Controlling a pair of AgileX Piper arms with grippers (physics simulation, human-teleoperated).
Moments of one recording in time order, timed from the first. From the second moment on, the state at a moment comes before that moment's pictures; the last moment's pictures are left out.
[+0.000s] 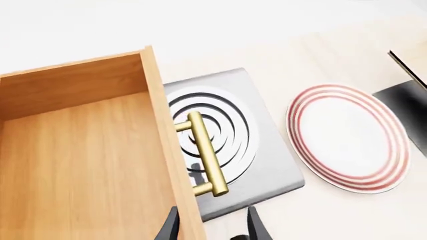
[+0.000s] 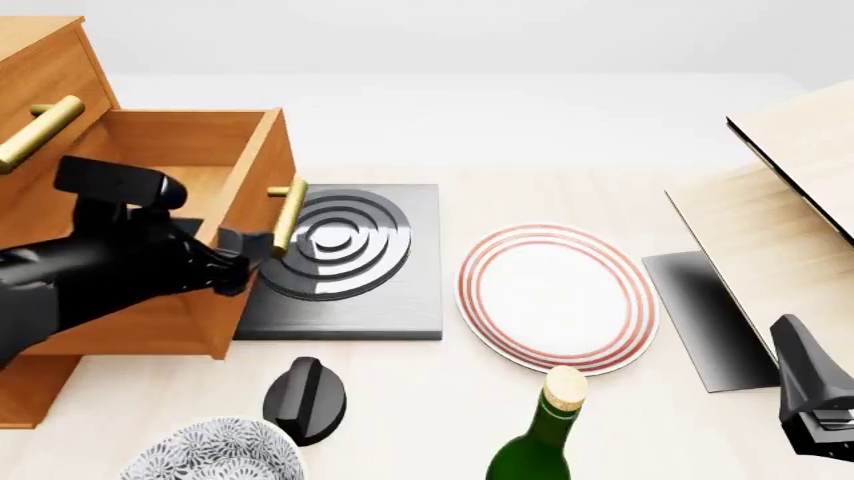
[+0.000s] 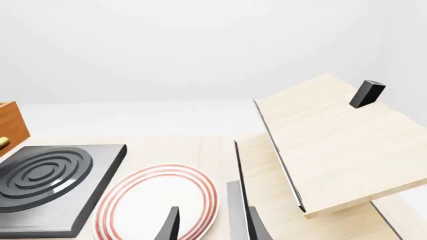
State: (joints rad) left arm -0.36 1.04 -0.57 0.11 -0.10; right arm 0.00 0.00 0.00 0.02 0.02
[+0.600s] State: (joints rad) left arm -0.31 0.66 -0.61 0.31 0.01; right arm 0.00 0.00 0.00 0.02 0.02
